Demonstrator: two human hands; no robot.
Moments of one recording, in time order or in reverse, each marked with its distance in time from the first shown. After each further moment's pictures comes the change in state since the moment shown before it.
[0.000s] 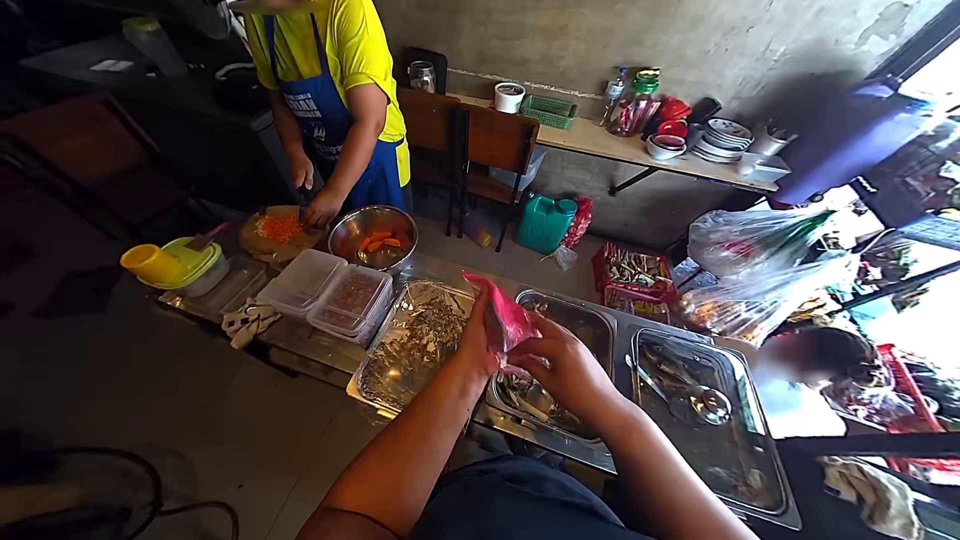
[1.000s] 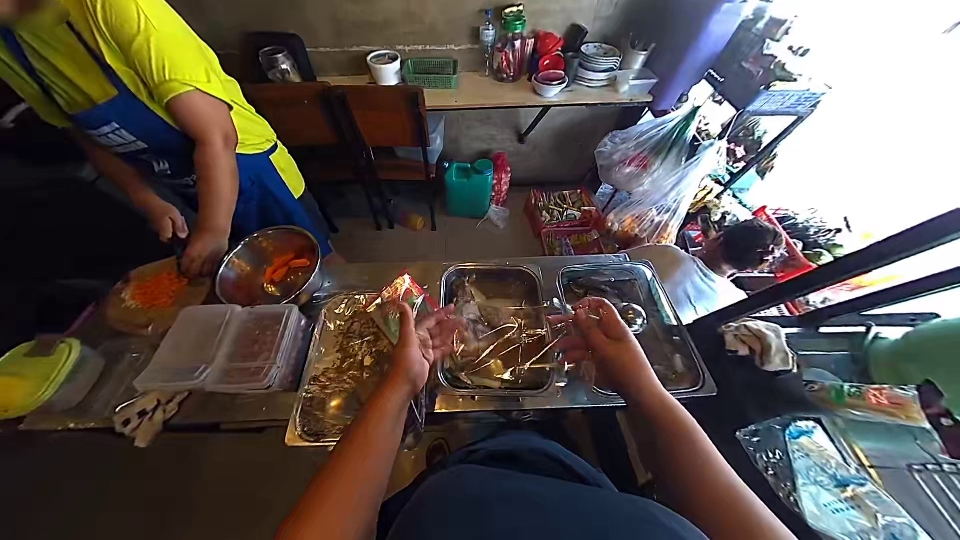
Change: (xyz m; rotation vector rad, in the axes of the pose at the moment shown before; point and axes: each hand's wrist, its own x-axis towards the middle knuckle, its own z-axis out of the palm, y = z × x) left_hand -0.003 -0.019 -0.013 0.895 -0.157 0.000; right_hand -0.124 0.090 -0.051 0.868 0.513 0.505
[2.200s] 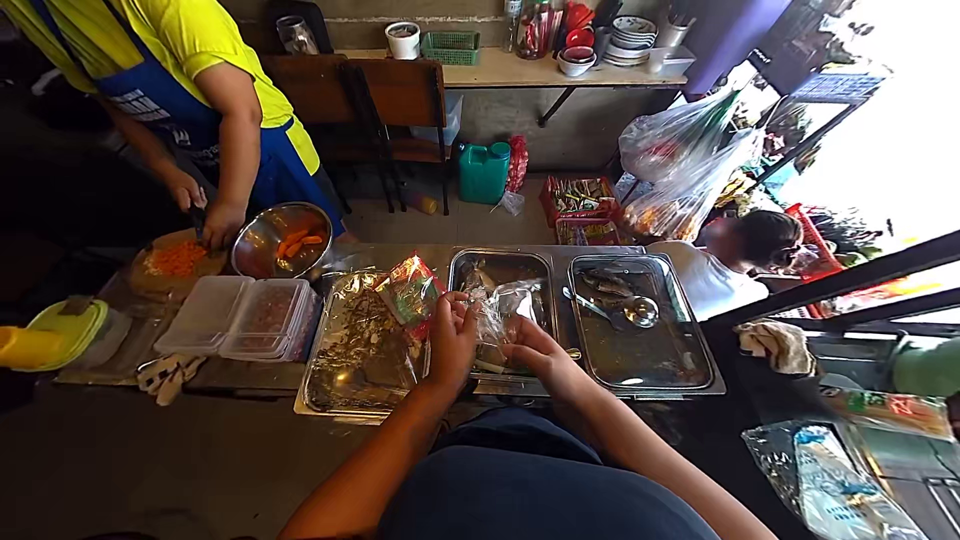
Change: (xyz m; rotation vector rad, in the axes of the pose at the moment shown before) left_hand -0.003 -0.027 0.053 0.434 0.405 0.342; right_hand 0.000 0.031 0.065 -0.003 -0.414 -0.024
